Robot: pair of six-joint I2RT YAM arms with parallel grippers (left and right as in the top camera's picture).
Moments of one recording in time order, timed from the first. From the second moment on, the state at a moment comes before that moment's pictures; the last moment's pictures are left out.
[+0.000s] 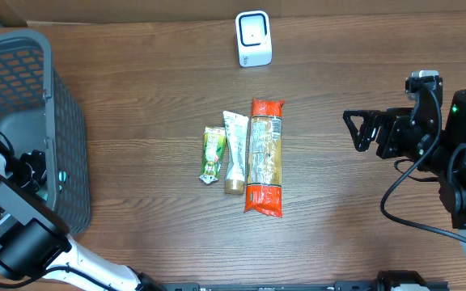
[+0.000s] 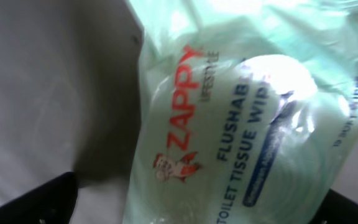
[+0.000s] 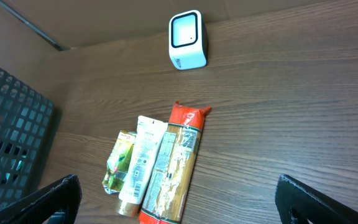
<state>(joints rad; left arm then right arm) 0.81 2.00 1.44 -0.95 -0.03 -0.43 0.01 1.04 1.22 -0.84 -0.46 0.18</state>
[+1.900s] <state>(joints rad) -0.08 1.92 2.34 -1.63 0.06 -0.23 0.01 1.04 1.22 -0.84 -0.46 0.18</state>
